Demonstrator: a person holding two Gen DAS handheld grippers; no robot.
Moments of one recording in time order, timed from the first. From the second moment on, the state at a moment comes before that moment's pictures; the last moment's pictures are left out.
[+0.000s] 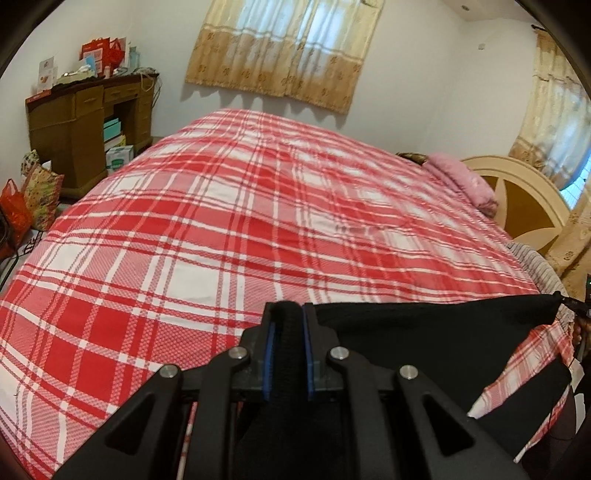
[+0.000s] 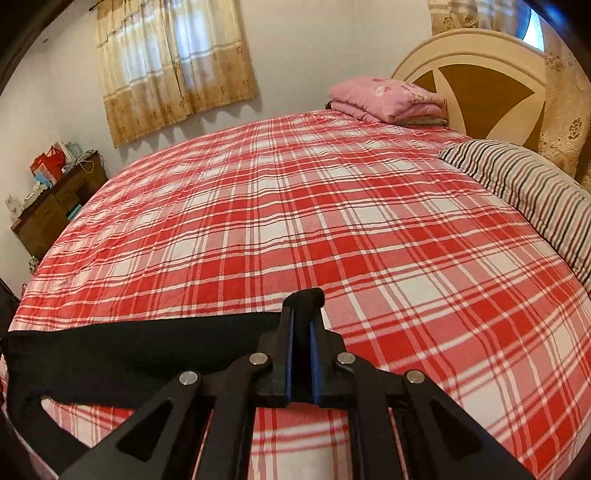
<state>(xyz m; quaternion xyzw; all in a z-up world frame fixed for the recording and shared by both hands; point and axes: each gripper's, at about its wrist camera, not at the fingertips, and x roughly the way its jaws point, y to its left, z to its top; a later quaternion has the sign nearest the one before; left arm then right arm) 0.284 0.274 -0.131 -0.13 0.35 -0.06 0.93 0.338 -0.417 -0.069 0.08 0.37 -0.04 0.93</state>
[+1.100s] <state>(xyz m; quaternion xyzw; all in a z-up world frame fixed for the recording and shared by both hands) 0.169 0.300 -0.146 -0.17 0.26 -0.17 0.94 0.149 -0.458 -0.118 0.15 0.34 -0.03 0.93</state>
